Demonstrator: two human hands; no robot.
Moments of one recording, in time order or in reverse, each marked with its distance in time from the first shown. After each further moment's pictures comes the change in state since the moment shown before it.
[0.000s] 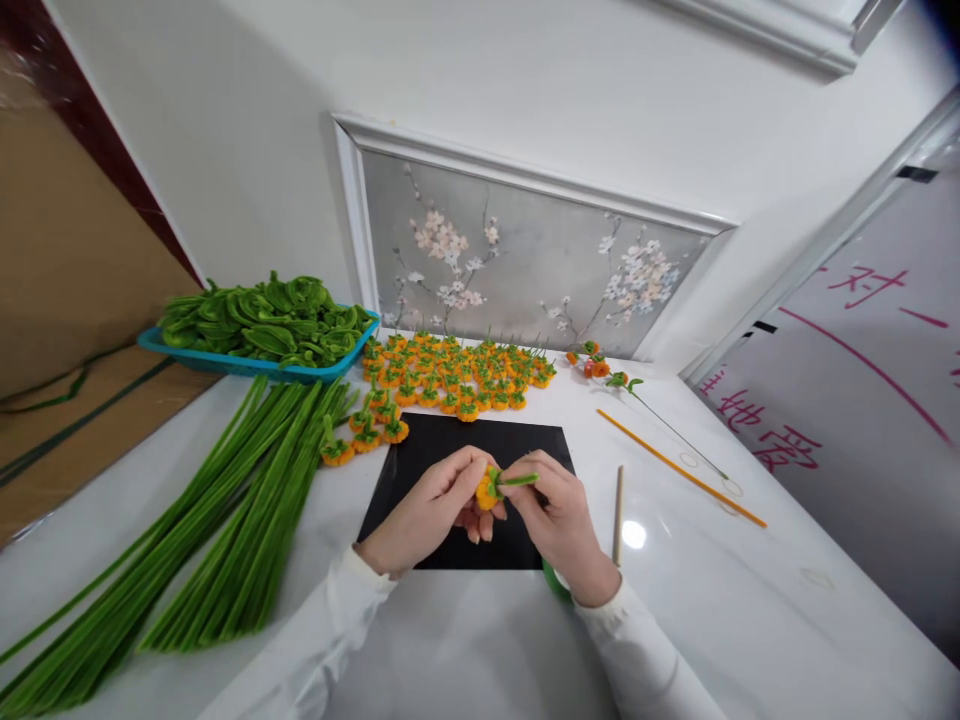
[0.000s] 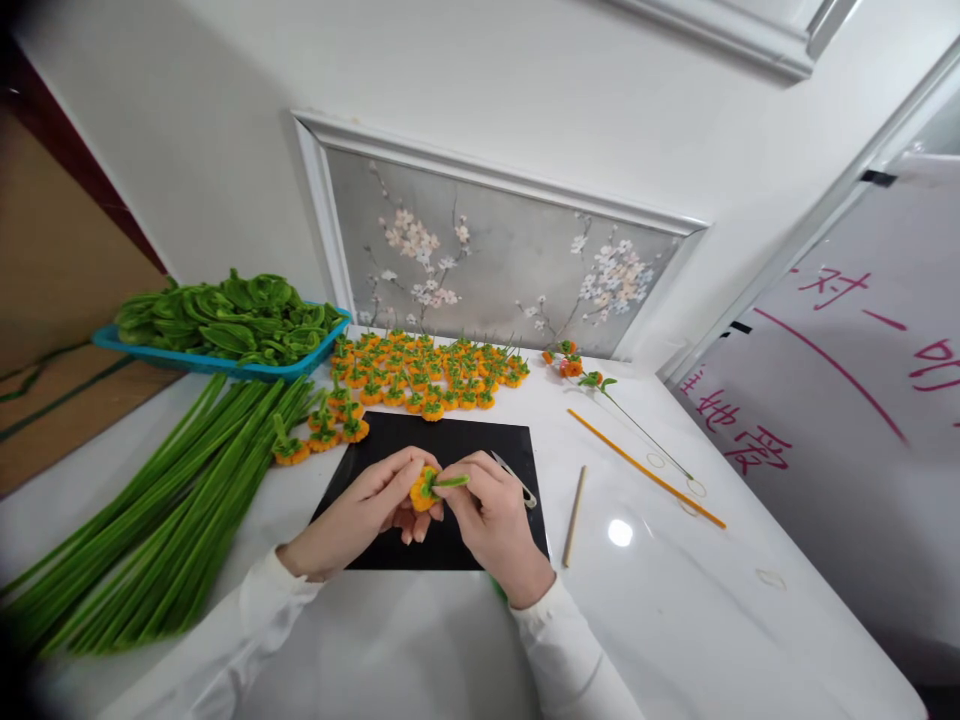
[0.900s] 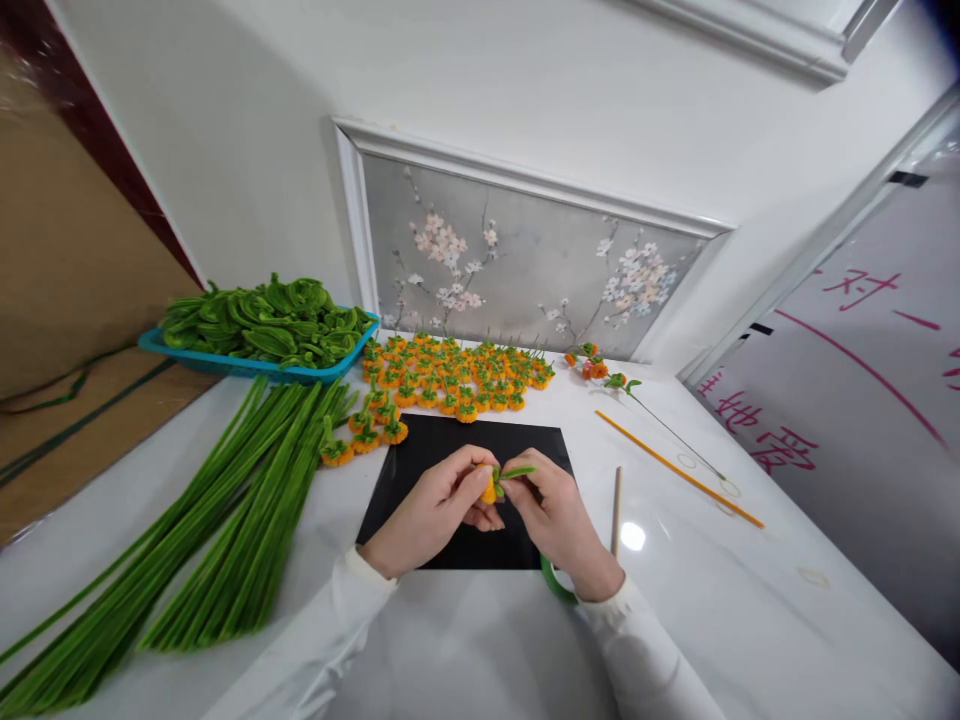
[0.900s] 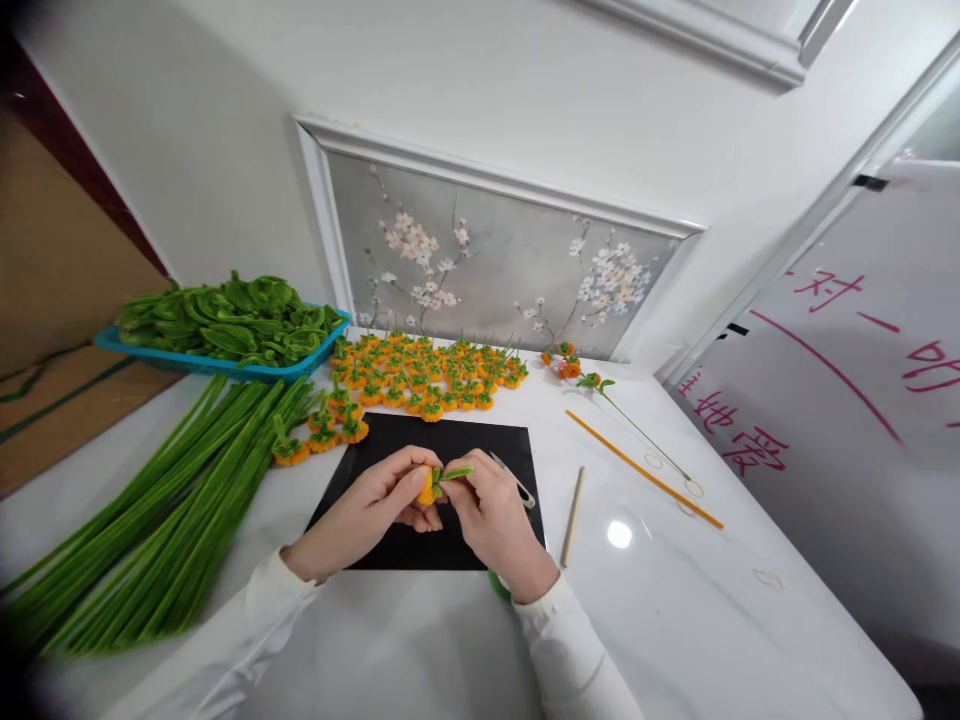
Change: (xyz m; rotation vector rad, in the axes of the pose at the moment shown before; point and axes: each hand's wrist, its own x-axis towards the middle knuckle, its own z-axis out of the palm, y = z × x) left_hand 0.002 -0.005 -0.002 0.095 0.048 0.045; right_hand 0.001 0.007 -0.003 -0.054 -0.113 0.080
